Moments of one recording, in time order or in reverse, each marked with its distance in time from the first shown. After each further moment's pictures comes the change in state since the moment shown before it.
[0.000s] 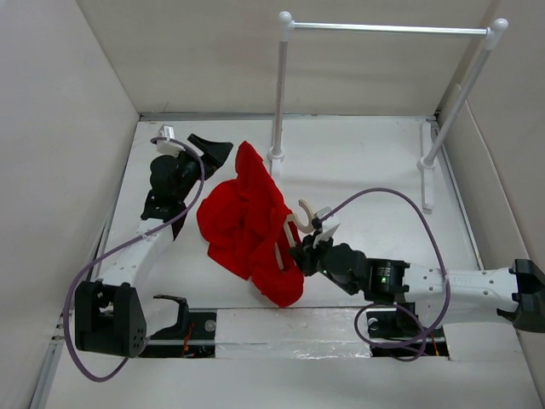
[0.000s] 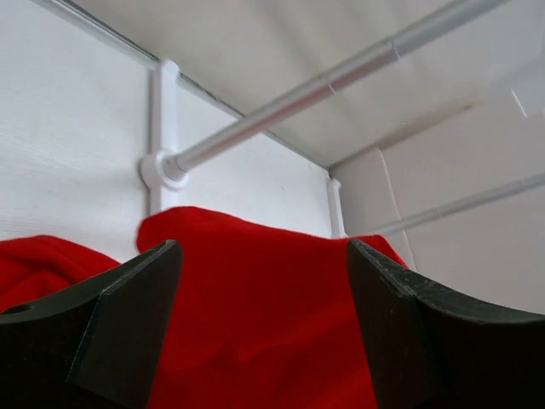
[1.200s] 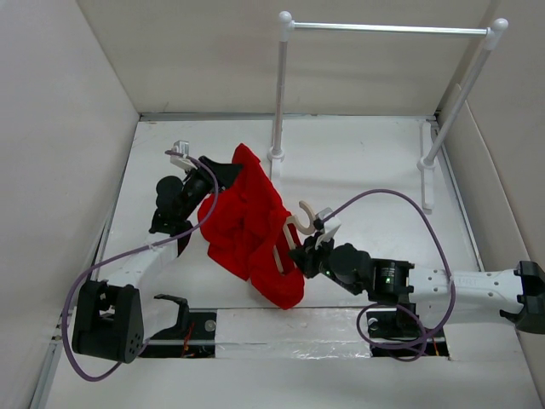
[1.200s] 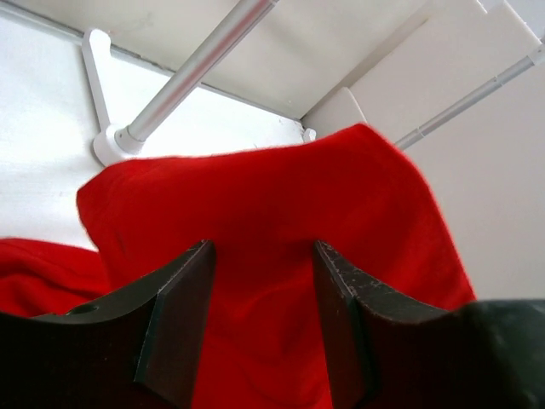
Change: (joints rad) left arm -0.046 -0.013 -0.217 0.314 0.171 0.084; right arm 0.000 -0.040 -0.011 -0.008 -0.055 0.000
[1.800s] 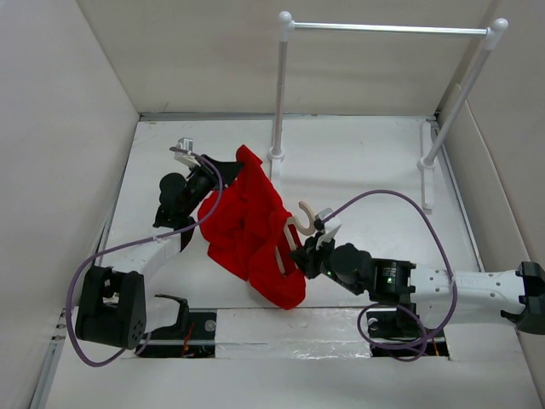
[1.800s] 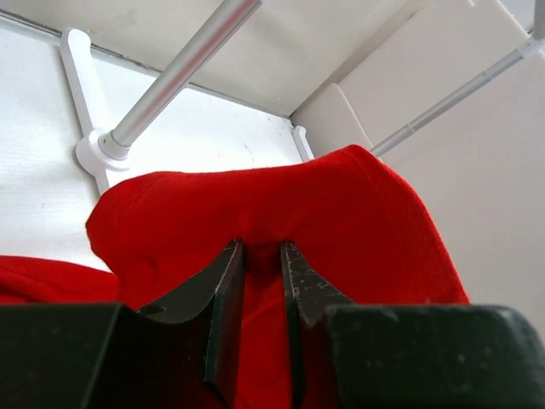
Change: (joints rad) left arm -0.002 0.091 0.027 0.088 0.035 -0.006; right arm -0.001 -0.009 0.000 -0.024 -0.016 0.000
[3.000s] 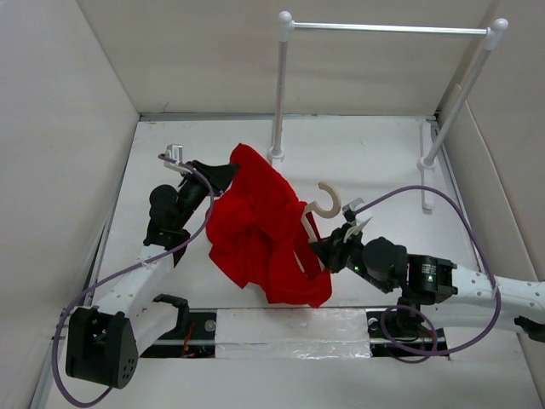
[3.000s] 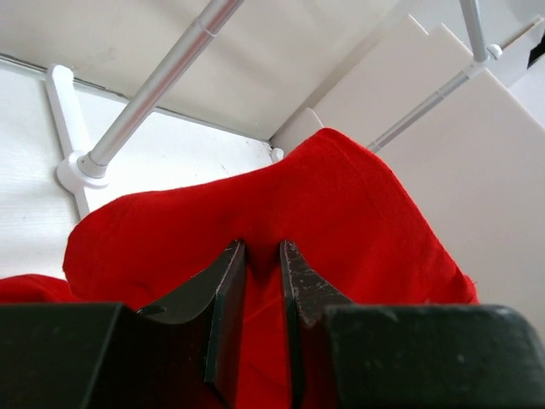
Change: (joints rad) left arm -0.026 -0.241 -0.035 -0.117 -0.060 -0.014; right arm -0.005 -0.222 0.117 -0.302 0.049 -0.003
